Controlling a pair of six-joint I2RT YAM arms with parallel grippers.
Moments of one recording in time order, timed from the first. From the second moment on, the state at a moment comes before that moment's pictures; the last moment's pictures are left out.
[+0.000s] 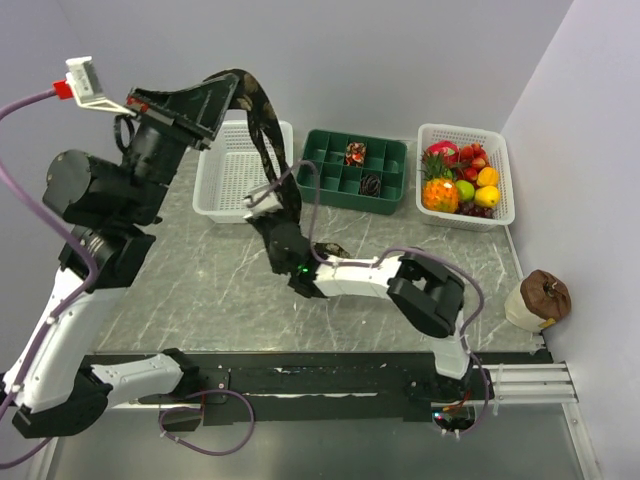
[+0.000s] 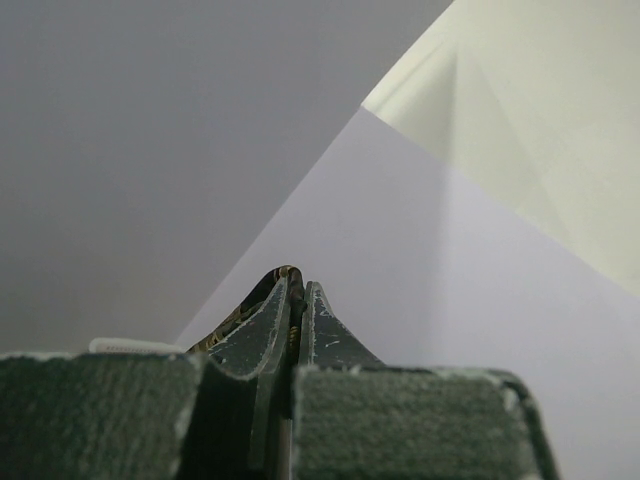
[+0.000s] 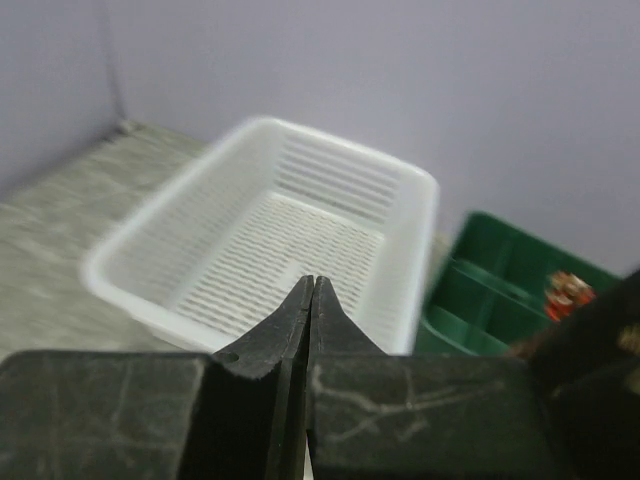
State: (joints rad) left arm -0.65 1.13 1.72 -0.03 -0.10 -0.75; right arm 1.08 1.98 1.35 0.87 0.73 -0.35
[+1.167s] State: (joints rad) left arm -0.50 0.82 1.12 -0.47 -0.68 -0.83; right arm 0.38 1.63 1.46 -0.53 -0.48 -0.14
